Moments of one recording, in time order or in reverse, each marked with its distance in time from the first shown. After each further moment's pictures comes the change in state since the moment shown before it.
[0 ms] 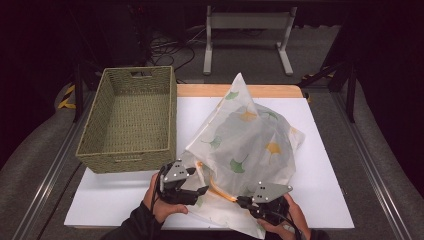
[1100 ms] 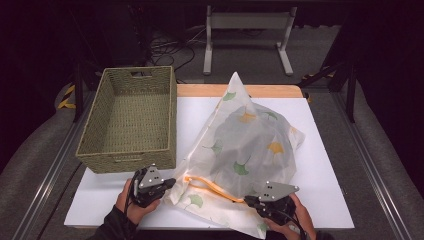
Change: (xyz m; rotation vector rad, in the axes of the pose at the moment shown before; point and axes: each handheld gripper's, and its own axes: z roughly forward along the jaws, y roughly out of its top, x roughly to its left) left arm 0.035 -0.048 -0.052 0.089 0.103 0.079; right arm -0.009 -0.016 -0.005 0.041 -0.058 0.059
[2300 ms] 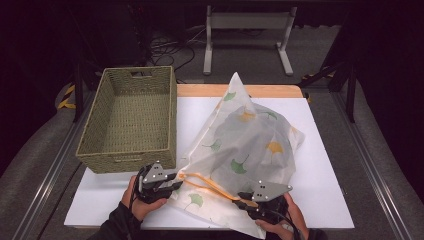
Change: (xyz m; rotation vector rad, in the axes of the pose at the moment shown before) left arm 0.004 0.005 0.018 -0.015 -0.047 0.001; right arm 0.009 0.014 0.008 -0.059 0.044 -0.035
